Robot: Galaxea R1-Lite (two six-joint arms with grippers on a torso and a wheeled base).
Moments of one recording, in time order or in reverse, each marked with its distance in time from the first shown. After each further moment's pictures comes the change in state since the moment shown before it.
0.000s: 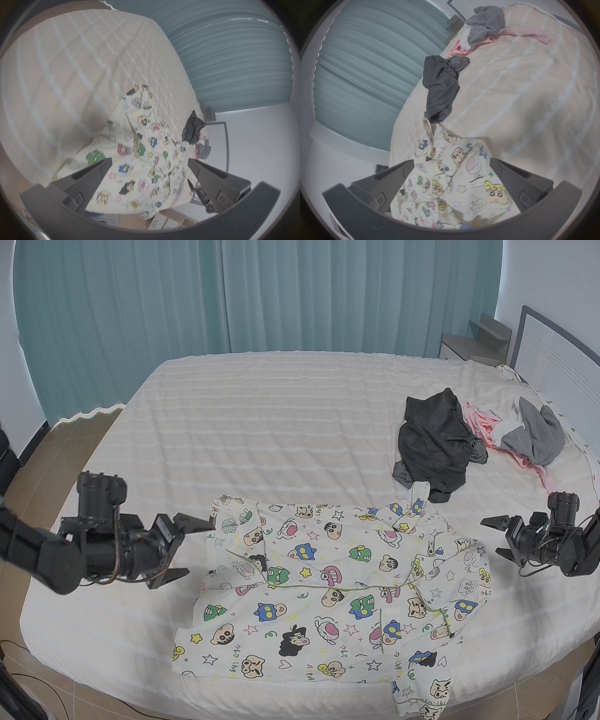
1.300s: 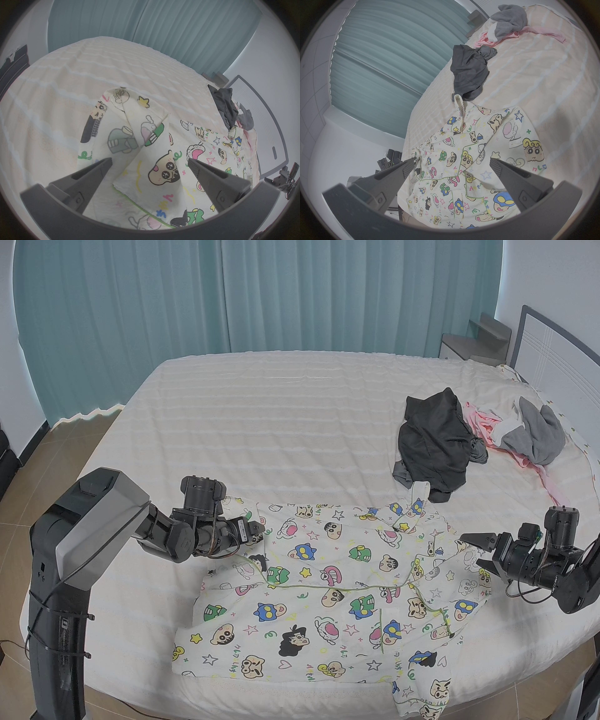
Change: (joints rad) left arm -0.078 0.684 -0.712 0.059 0.290 0.582; right arm 0.186 -0.141 0.301 -0.272 0.001 0.023
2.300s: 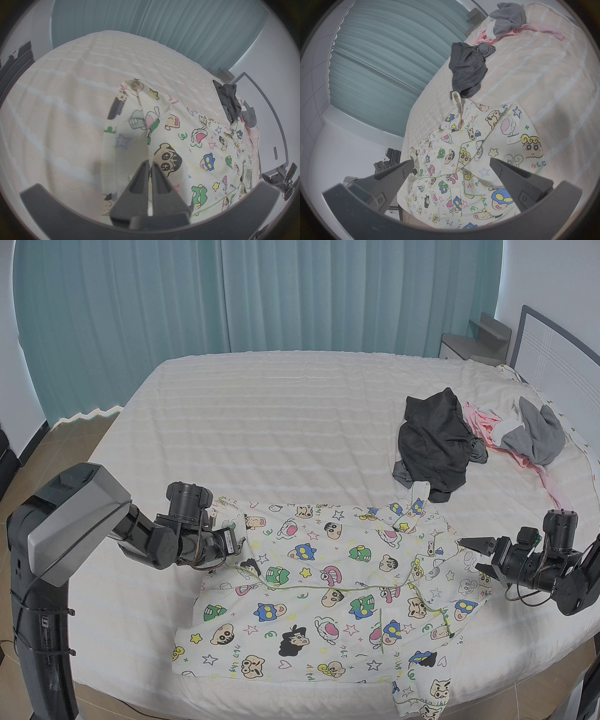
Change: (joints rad) left arm 0.017 -0.109 0.185 0.011 0.004 -0.012; right arm 0.000 0.011 0.012 0.000 0.004 -0.005
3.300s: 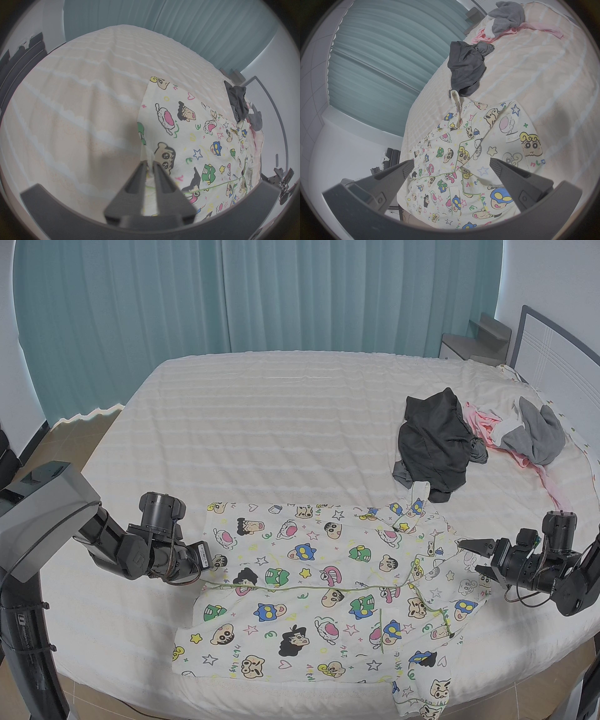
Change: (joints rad) left arm 0.062 -0.129 0.224 -0.003 0.001 -0.033; right arm -0.001 0.007 0.003 0.000 0.000 -0.001
